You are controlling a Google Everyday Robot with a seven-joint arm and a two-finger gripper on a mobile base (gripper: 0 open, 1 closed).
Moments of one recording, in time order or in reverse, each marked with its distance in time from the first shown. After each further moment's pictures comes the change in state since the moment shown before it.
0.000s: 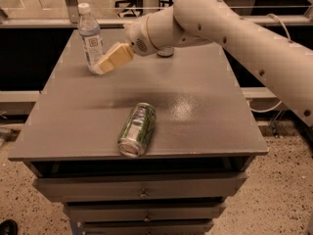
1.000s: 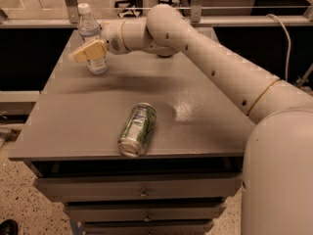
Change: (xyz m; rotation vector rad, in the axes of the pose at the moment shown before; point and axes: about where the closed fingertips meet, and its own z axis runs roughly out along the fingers) arm -0.032 -0.027 0.098 -0.052 -0.220 0.071
